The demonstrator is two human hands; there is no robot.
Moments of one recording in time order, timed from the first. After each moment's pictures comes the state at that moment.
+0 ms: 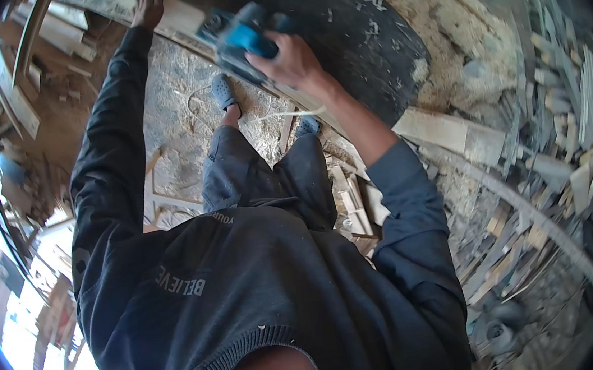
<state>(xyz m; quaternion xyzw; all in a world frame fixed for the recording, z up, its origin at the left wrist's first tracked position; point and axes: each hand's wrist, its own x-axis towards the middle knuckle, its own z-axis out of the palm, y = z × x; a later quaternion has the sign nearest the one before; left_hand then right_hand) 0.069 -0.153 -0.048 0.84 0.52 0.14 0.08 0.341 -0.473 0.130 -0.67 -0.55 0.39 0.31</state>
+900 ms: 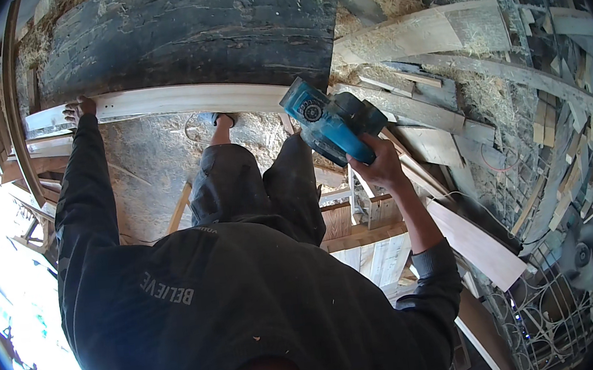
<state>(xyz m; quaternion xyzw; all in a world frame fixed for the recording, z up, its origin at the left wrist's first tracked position) 0.091 -0.123 -0.109 0.74 0.67 0.00 -0.07 0.432 -0.925 0.156 -0.84 -0.26 0.36 0.31</state>
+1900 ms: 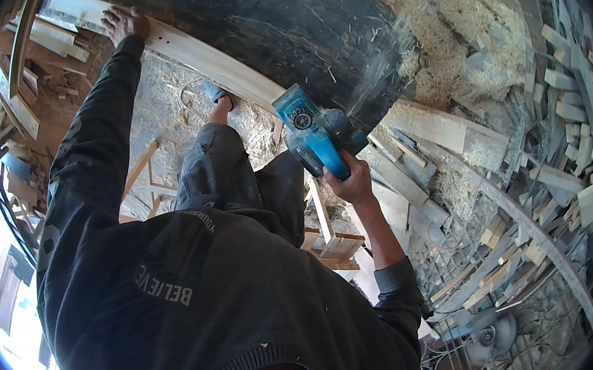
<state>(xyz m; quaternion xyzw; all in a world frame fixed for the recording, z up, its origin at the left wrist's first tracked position) 0.132 -0.219 -0.043 0.72 0.68 0.12 0.06 0.417 -0.773 0.141 -0.78 -0.39 0.41 0.27</state>
